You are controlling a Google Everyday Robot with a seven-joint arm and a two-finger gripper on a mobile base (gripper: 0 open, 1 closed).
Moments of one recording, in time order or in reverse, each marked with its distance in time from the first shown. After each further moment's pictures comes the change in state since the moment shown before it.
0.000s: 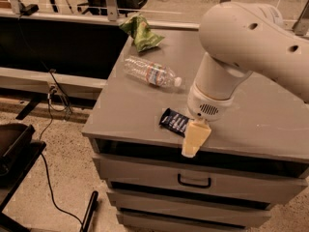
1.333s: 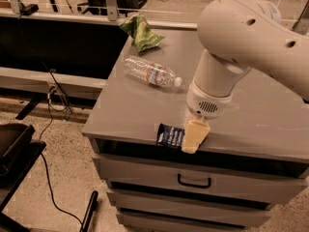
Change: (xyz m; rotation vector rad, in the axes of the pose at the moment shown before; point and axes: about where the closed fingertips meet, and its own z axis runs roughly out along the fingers) arm -0.001 -0.001 -0.004 -0.008 0.007 -0.001
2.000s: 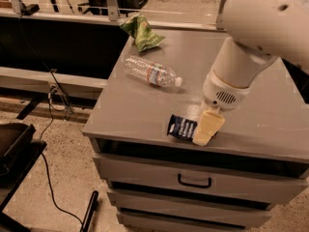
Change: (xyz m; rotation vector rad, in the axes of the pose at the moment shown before) arm 0.013 -0.013 -0.023 0.018 -0.051 0.042
